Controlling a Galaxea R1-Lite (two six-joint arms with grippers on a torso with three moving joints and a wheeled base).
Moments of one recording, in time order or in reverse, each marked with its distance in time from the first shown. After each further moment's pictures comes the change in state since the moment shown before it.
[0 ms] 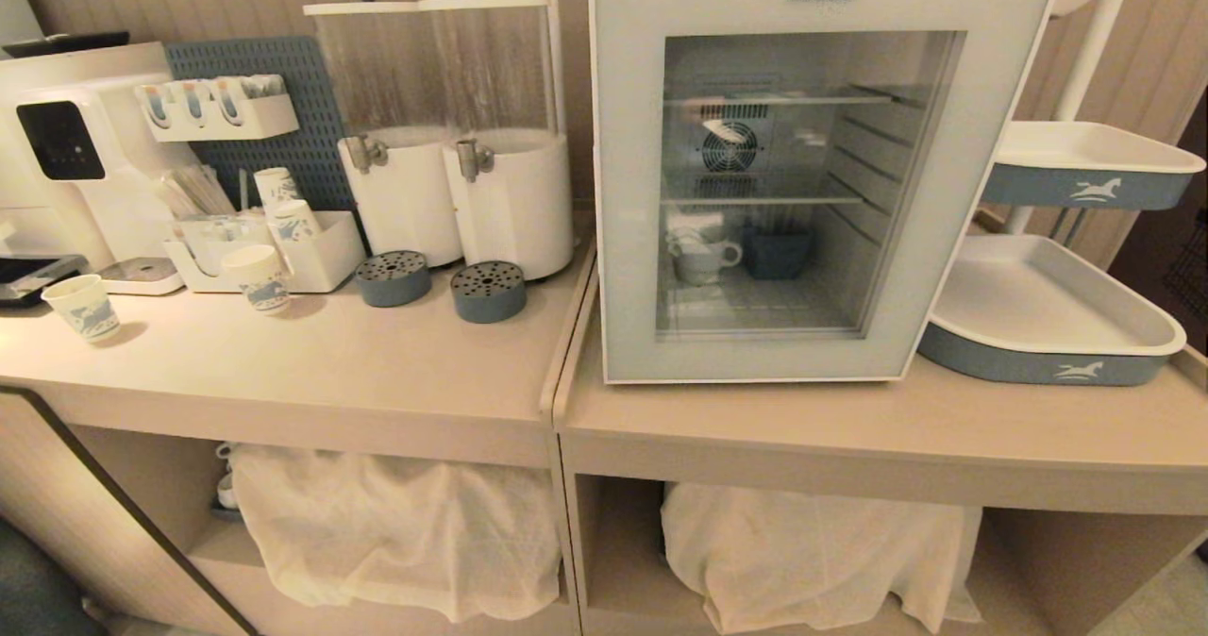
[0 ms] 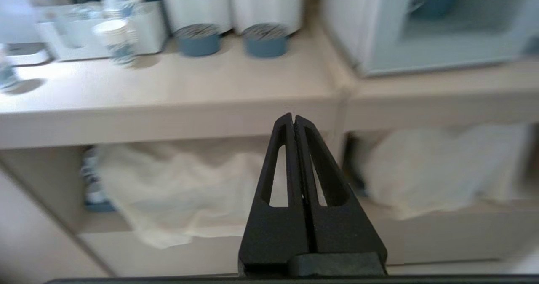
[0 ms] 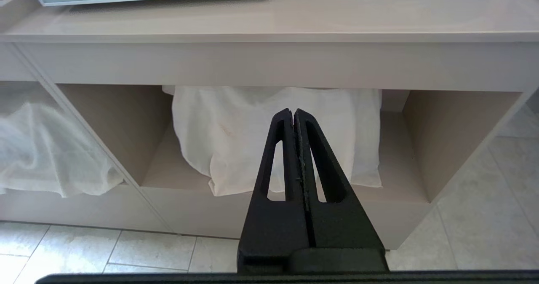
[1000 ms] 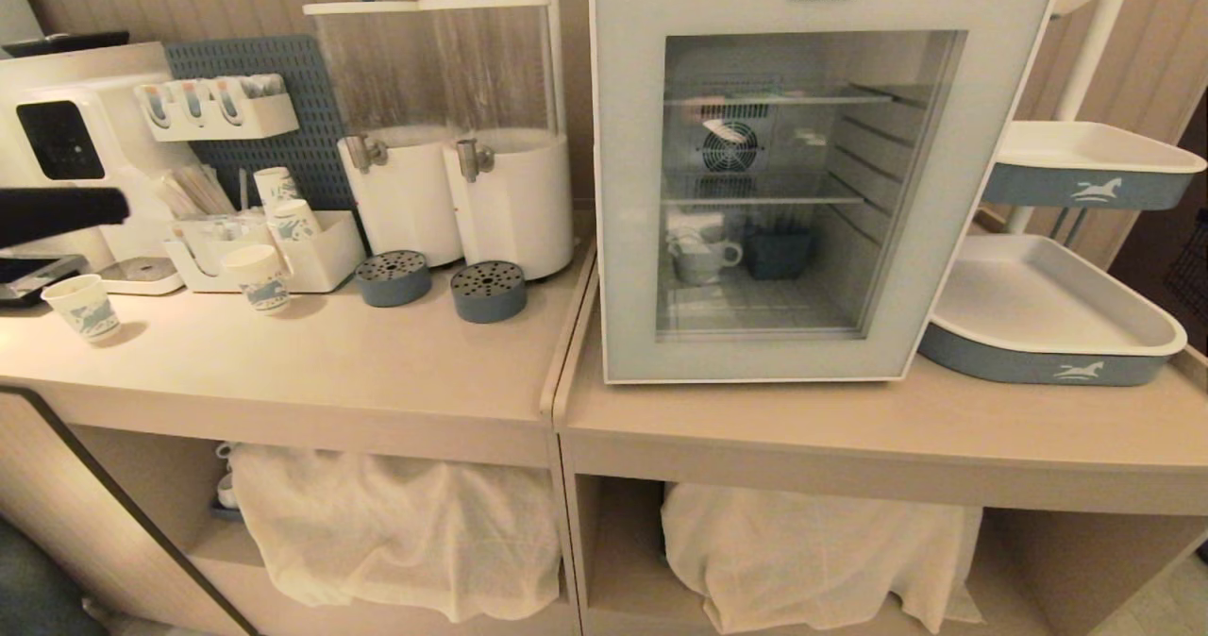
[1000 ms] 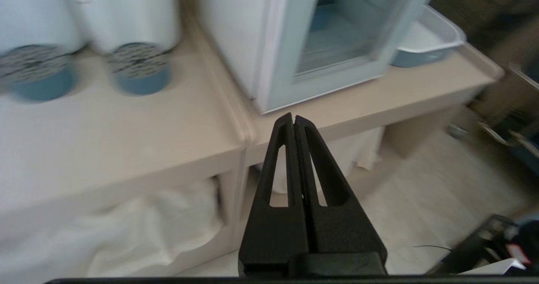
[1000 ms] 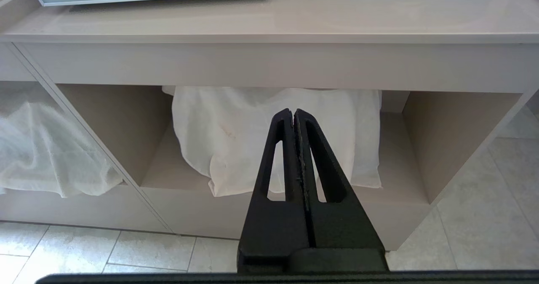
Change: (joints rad) left arm -0.070 0.907 -0.613 -0.081 -0.342 -0.078; right arm 0.000 0.000 0.001 -0.003 0.000 -0.002
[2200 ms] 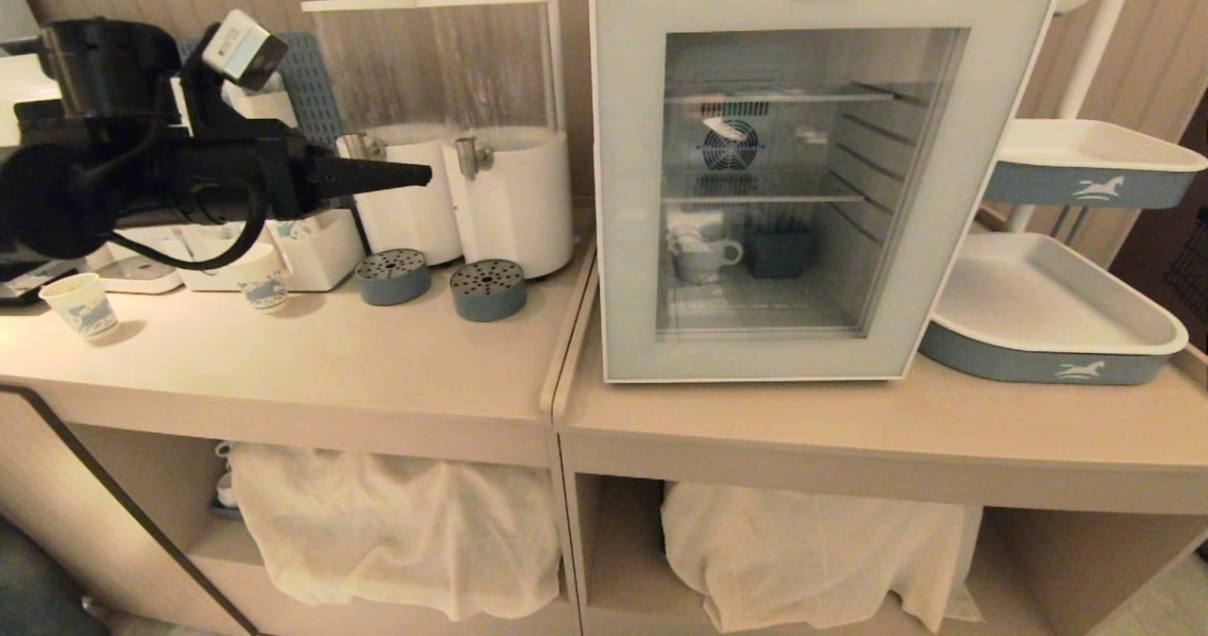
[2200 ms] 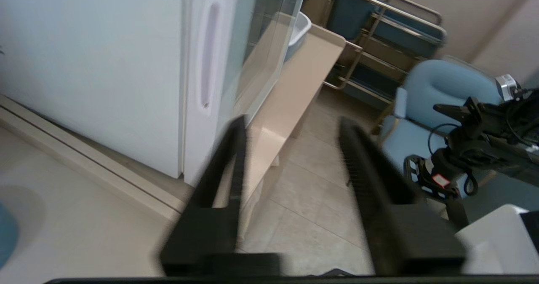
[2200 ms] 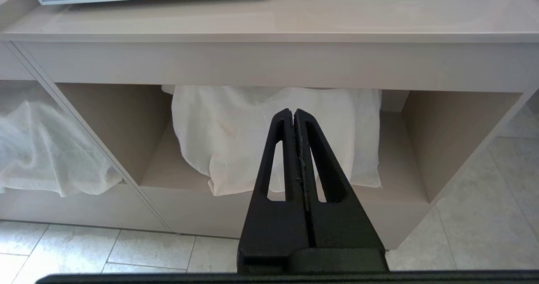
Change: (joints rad) left arm 0.103 0.796 -0.329 -0.495 -0.800 0.022; right arm 0.000 0.000 -0.002 0.003 0.000 -0.001
